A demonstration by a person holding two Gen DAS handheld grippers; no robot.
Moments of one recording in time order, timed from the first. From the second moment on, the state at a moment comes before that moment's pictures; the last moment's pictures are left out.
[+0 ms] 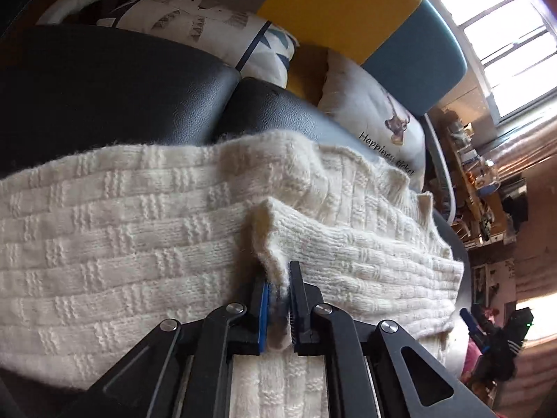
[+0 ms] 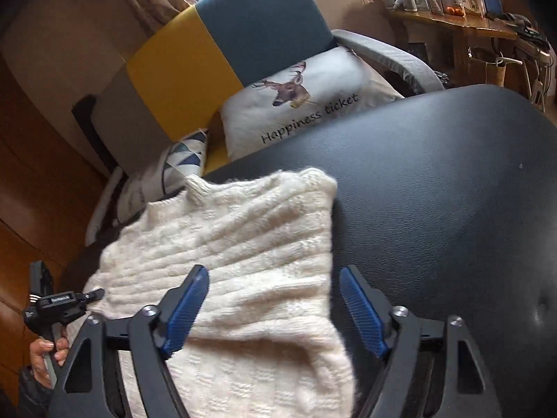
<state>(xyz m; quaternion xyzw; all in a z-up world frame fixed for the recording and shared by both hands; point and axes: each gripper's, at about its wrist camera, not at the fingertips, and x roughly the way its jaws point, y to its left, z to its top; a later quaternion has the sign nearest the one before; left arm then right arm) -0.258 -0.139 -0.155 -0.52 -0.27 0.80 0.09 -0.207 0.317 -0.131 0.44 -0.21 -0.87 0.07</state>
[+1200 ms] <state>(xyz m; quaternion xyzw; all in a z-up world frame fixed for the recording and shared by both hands) -0.240 -0.144 -0.103 -0.41 -0.21 0.89 0.01 -0.256 0.329 -0.122 0.49 -0.10 -0.86 0.11</state>
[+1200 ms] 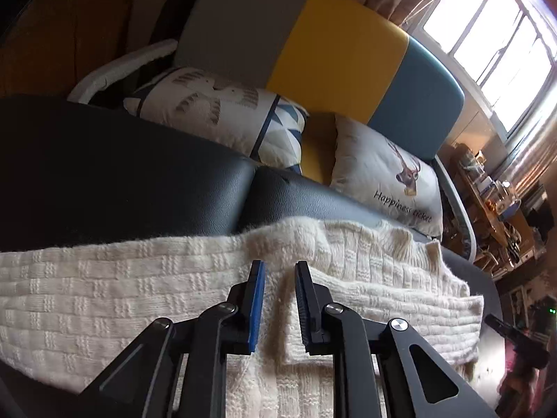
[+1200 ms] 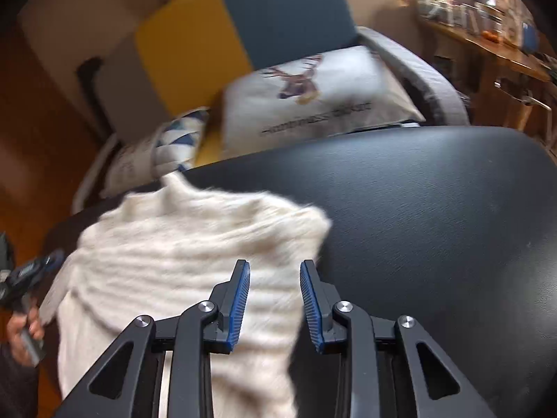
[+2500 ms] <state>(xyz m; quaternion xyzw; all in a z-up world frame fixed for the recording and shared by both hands) -0.263 -0.060 -0.126 -0.46 -0.08 0.88 0.07 -0.272 0.301 -0.146 0.52 -0.01 -0.85 0.05</state>
